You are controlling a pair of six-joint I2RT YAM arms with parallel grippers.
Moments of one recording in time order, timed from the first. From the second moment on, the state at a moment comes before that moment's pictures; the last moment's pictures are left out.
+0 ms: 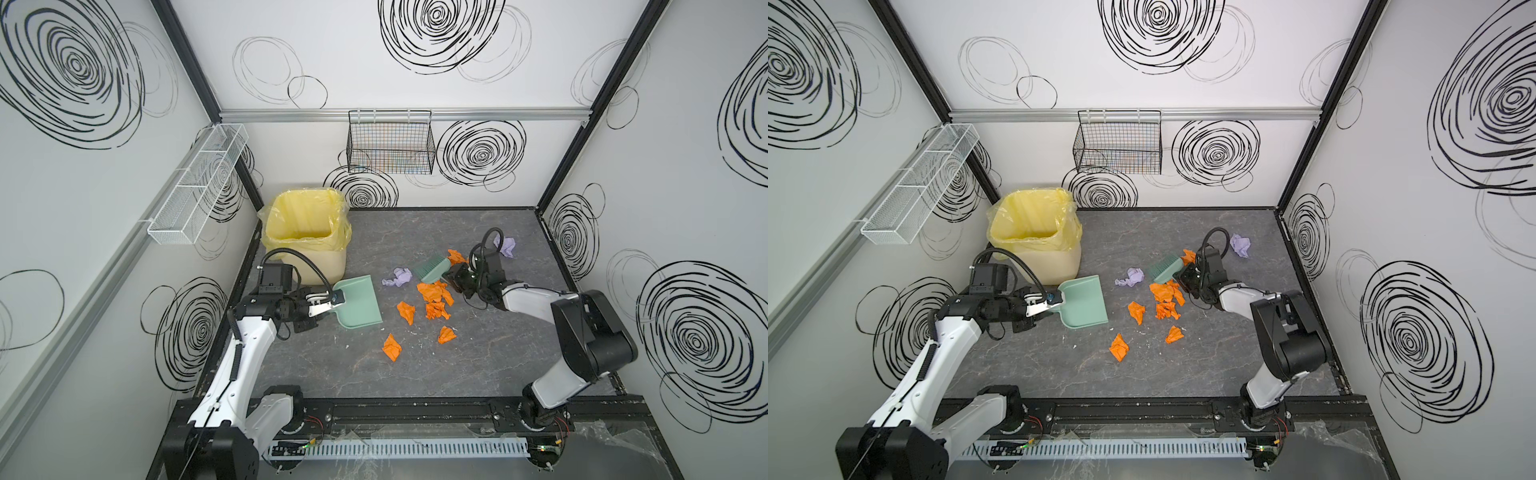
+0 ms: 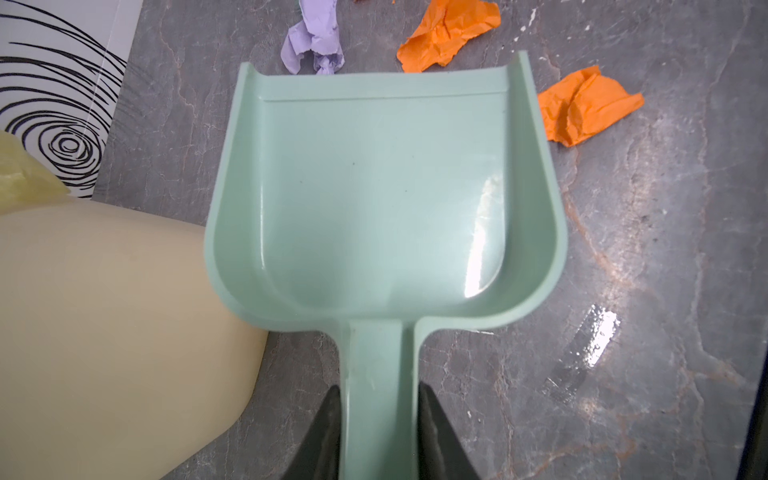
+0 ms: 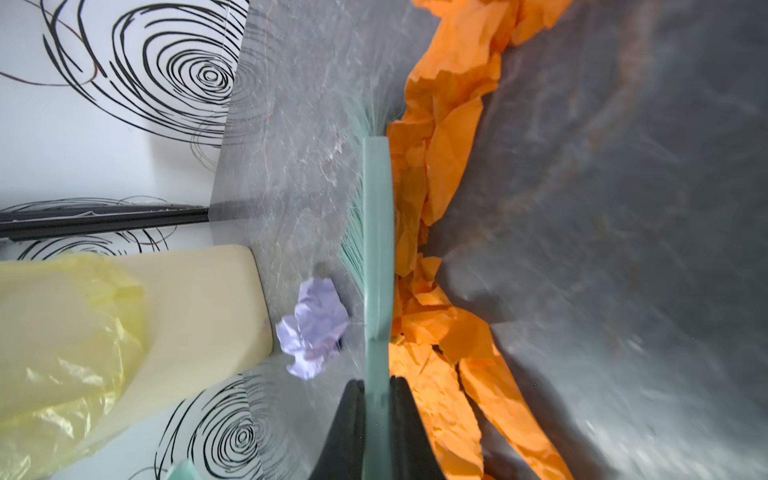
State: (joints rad) left arm 0.04 1.03 0.82 -0.88 0.46 1.27; right arm 0.28 1.58 0.71 0.17 -0.35 1.09
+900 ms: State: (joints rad) left arm -0.07 1.03 0.80 -0.81 0.40 1.15; right arm 0.49 1.33 0.83 0.00 -0.38 1.03
